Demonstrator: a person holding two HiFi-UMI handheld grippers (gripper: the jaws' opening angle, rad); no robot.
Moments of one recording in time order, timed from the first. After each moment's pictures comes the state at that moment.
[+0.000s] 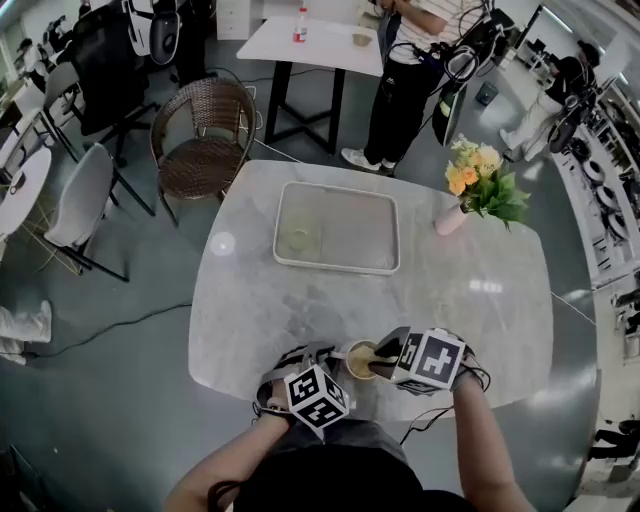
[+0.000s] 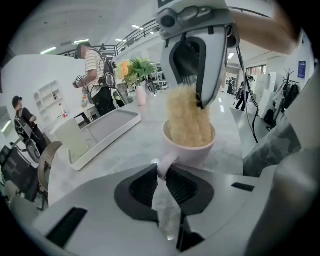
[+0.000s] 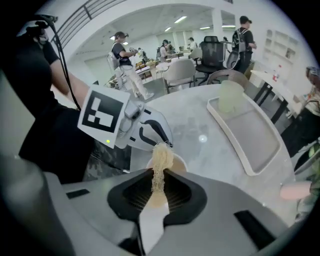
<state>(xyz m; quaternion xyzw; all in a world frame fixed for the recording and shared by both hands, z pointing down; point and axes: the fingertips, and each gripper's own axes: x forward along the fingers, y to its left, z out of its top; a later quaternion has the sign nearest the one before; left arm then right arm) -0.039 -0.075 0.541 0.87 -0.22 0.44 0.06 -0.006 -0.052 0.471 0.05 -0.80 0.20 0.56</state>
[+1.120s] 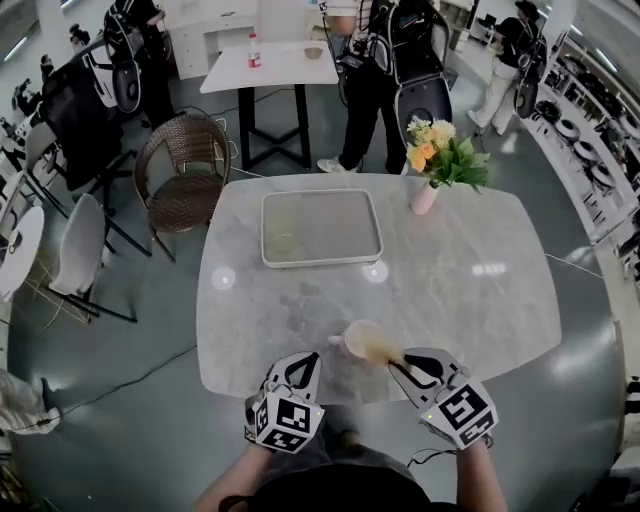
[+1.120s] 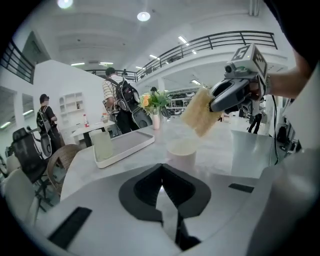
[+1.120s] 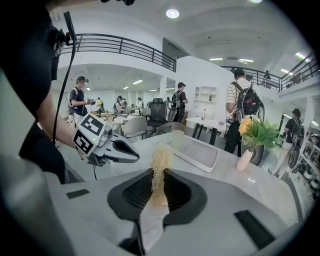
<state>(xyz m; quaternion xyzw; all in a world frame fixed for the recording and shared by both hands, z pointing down) -0.095 -0.044 0.472 0.91 -0.31 0.28 0.05 0.013 -0.004 0.395 0.42 -0.85 0.12 0.30</state>
